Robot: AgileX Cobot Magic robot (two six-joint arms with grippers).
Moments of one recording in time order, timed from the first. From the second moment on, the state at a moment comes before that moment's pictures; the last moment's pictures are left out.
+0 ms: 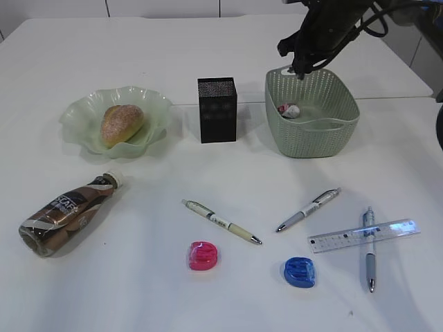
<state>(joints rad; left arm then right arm) -0.06 1.15 -1.19 -0.22 1.11 0.09 0.10 2.58 -2.75 0.12 1.25 -0.25</state>
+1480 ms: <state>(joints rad) -0.06 1.15 -1.19 -0.22 1.11 0.09 0.10 2.36 -2.67 0.06 1.26 -0.17</state>
